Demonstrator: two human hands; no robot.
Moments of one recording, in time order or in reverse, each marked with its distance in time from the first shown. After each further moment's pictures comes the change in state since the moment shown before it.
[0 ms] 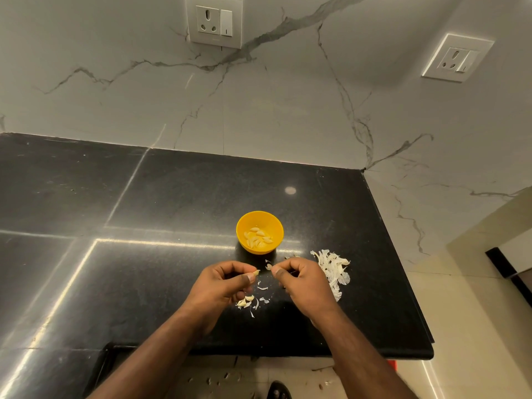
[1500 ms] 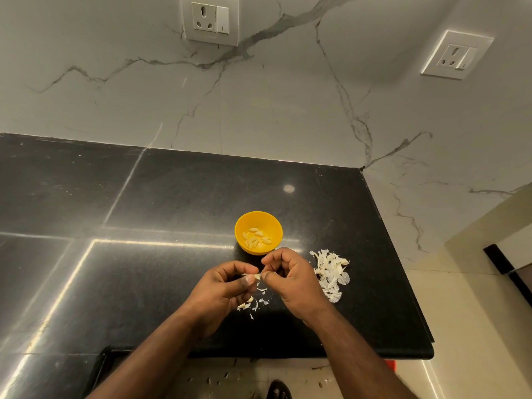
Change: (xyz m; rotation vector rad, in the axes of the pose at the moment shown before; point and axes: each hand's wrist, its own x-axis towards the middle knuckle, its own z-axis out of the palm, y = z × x) left_hand 0.003 0.001 0.001 -0.107 -0.073 -0.056; right_hand -0.003 -0.017 0.008 0.147 -0.110 -0.137
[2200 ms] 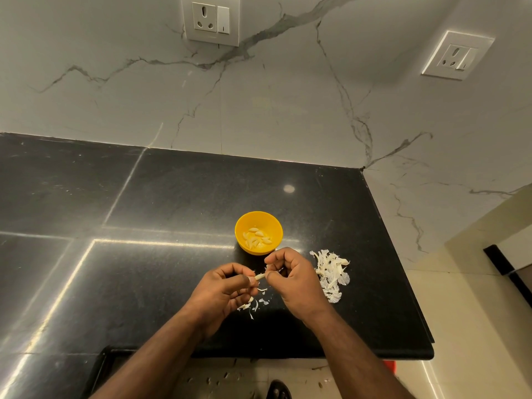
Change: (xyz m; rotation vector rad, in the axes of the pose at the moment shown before) left_hand 0.001 0.004 0.005 -0.009 0.075 -0.064; right_hand 0.000 0.003 0.000 -0.056 0.068 0.008
